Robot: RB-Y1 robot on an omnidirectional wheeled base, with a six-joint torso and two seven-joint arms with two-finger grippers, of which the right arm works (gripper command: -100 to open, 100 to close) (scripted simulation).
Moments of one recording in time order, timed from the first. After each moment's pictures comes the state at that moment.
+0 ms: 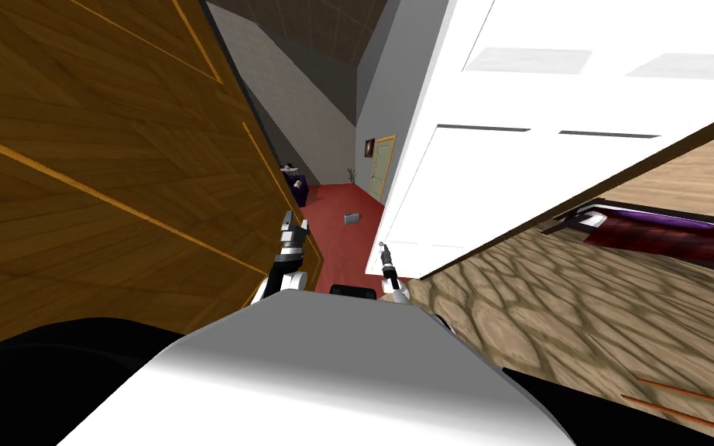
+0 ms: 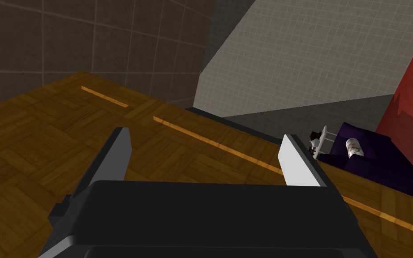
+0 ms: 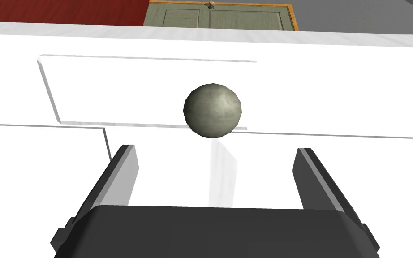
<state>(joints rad) -0.21 -0.06 -0.08 -0.54 0.10 -0.85 -0.09</state>
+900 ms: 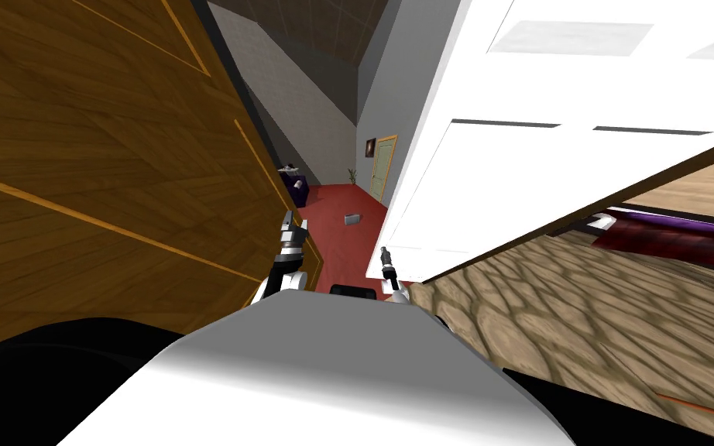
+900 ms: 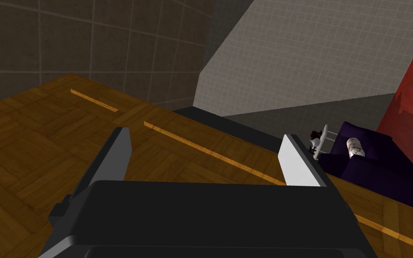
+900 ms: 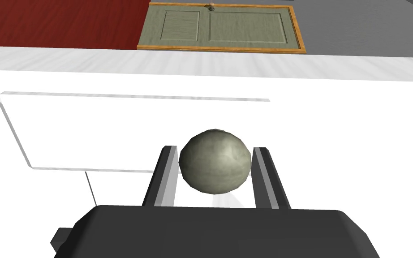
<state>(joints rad) -0.20 -0.05 -0.09 -0.54 0.10 -0.85 -0.09</state>
